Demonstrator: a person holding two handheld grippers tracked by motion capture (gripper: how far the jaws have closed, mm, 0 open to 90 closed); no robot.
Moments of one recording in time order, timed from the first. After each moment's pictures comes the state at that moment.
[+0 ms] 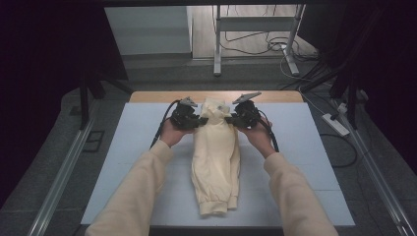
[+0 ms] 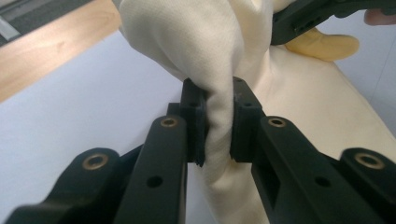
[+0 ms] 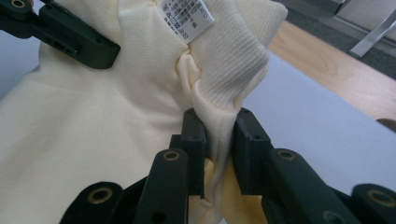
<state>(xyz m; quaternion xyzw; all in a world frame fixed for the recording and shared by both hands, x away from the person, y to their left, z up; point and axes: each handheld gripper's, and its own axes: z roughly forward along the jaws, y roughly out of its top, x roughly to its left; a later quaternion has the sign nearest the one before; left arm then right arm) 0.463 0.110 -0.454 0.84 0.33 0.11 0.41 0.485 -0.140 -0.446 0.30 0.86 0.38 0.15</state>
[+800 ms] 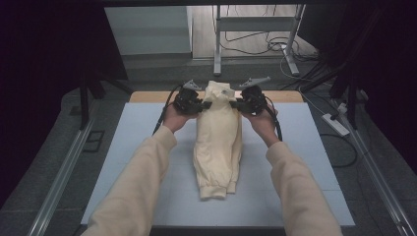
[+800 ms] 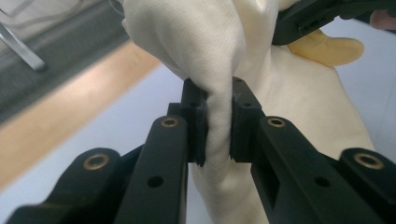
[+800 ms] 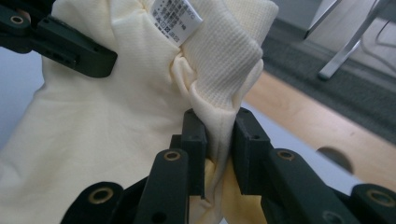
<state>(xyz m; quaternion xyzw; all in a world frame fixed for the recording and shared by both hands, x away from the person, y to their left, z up) 0.486 0.099 -0.405 0.83 0.31 0.15 0.43 0.501 -0.151 -0.401 0.32 0.83 0.41 0.19</state>
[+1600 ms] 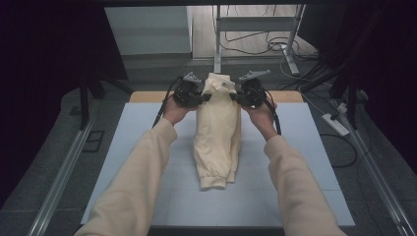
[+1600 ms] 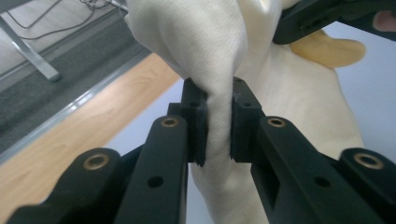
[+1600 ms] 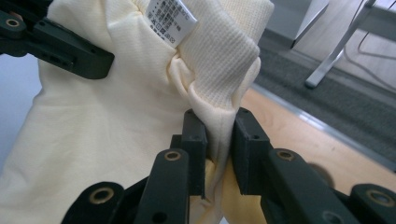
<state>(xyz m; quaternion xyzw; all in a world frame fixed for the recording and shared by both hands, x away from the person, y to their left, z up) 0.504 0.103 -0.394 0.83 0.32 0.16 0.43 0.516 -0.146 -0.389 0.32 0.82 0.41 0.21</state>
